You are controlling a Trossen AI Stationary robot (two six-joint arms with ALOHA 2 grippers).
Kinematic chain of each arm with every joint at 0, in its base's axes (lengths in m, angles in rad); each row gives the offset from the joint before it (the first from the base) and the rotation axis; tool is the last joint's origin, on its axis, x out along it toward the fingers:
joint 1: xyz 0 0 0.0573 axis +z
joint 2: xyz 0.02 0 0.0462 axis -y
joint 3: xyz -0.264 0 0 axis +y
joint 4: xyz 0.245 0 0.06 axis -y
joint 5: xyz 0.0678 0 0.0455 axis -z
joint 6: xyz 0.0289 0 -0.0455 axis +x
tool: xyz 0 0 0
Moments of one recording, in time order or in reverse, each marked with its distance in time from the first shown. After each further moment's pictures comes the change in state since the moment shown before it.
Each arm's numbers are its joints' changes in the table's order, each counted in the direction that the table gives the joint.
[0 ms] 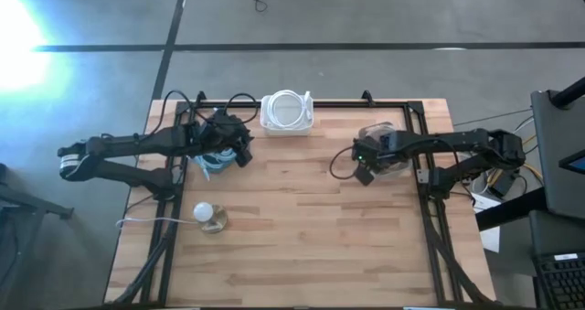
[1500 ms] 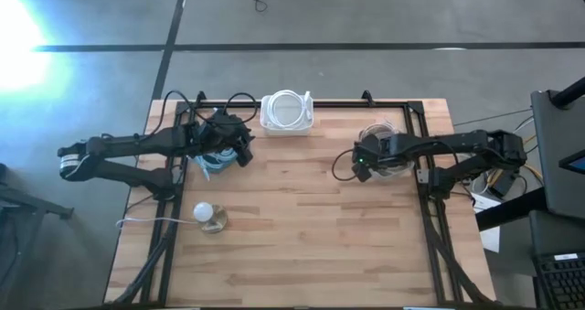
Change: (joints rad) left arm 0.000 0.001 0.006 0.034 0.000 0.000; right arm 0.015 0.007 0.043 0.056 0.123 0.132
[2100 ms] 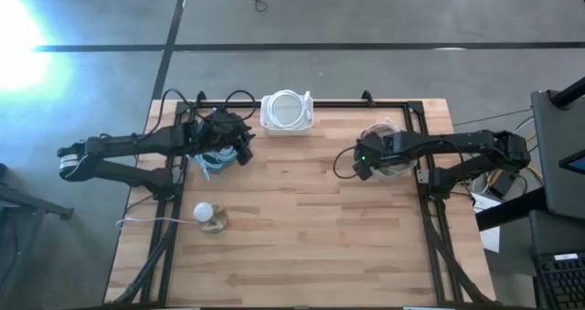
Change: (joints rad) left arm 0.000 0.004 -0.023 -0.001 0.000 0.017; right arm 0.000 0.035 -0.028 -0.038 -0.011 -0.011
